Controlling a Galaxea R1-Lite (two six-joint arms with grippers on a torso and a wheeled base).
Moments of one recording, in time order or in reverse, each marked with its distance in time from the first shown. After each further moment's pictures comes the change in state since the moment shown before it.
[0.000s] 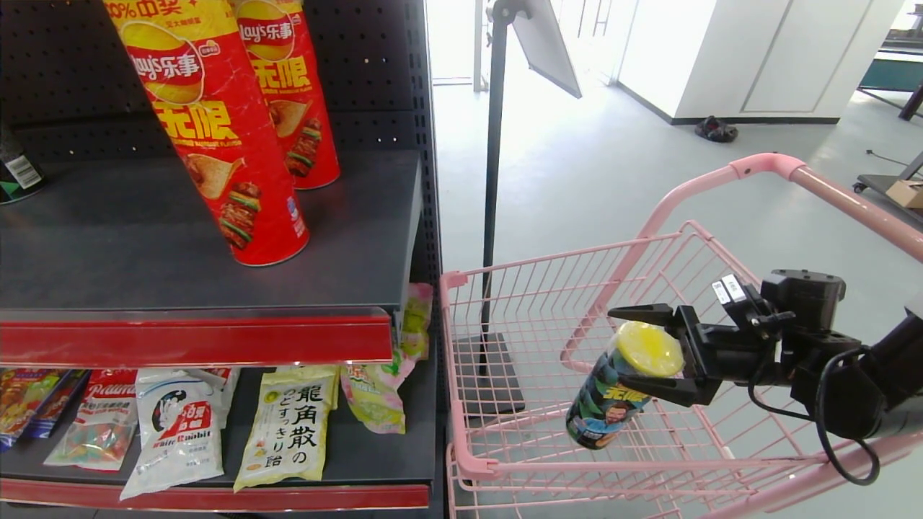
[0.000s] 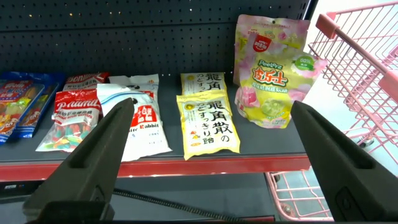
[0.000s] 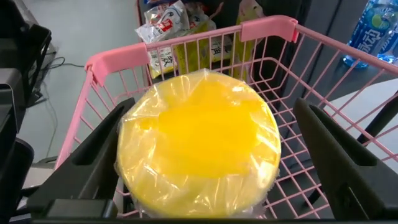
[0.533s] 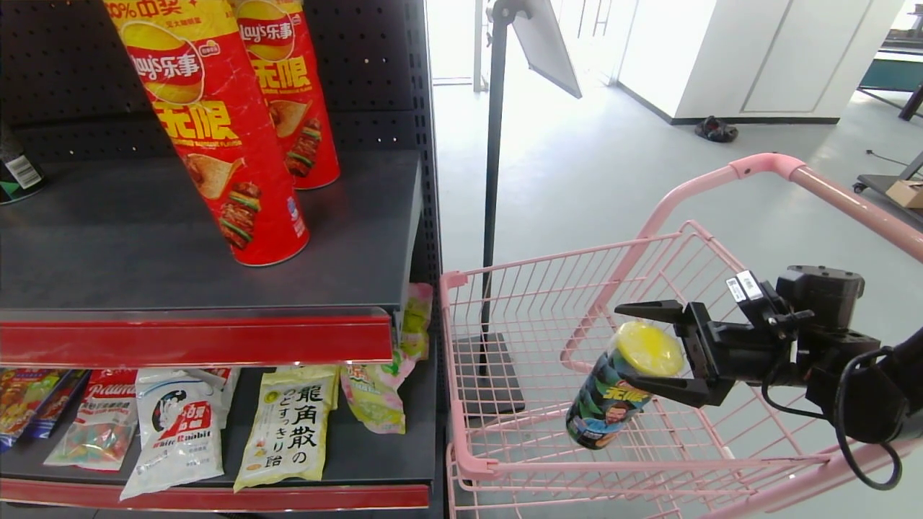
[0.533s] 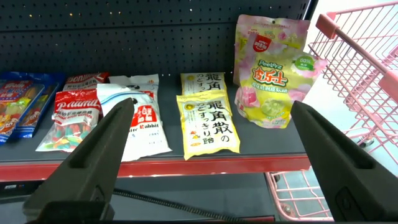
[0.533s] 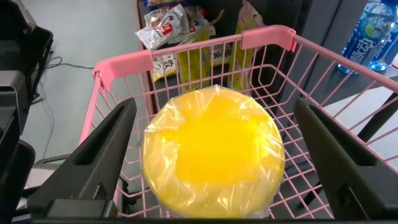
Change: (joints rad) left arm 0.000 0.000 0.000 0.000 0.000 0.000; right arm -0.003 -0.057 0.031 0.006 0.000 -0.001
